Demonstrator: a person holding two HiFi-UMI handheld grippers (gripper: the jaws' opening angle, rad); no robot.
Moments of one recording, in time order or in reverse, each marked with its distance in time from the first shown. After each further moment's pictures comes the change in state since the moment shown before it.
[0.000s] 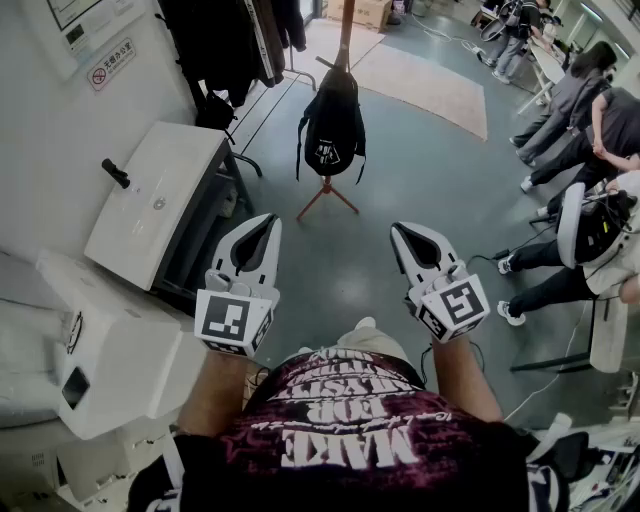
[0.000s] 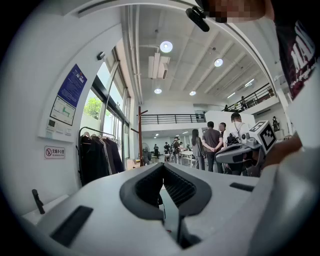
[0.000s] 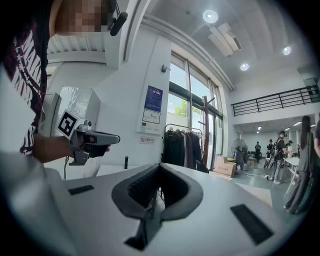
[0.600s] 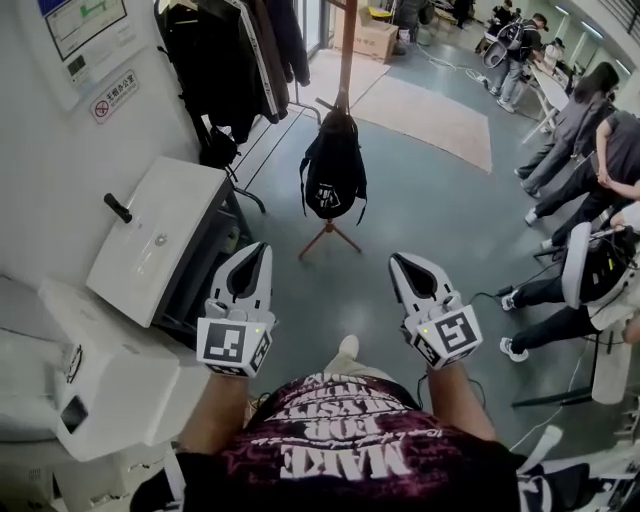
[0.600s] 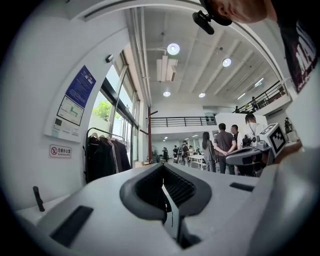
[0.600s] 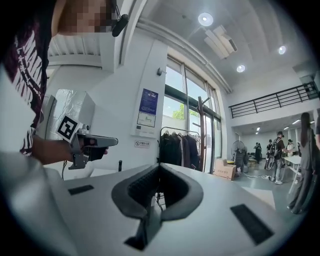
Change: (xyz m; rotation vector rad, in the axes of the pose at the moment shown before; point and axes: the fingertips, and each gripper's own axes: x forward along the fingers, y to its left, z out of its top) left arm 0.052 0.031 -0.006 -0.038 -0.031 0.113; right arm 0.031 -0.053 -0.006 0.020 -0.041 -0.013
